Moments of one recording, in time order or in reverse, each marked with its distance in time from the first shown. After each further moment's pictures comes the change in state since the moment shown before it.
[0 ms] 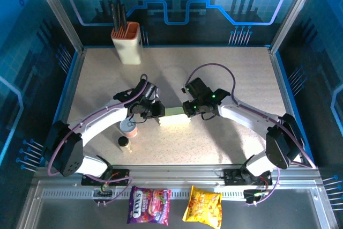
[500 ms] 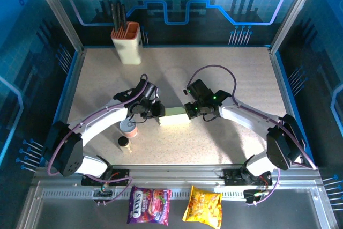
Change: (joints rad) left arm 0.001 0.000 0.000 0.001 0.000 0.003; right arm -0.009 -0.003 -0.034 0.007 0.022 0.000
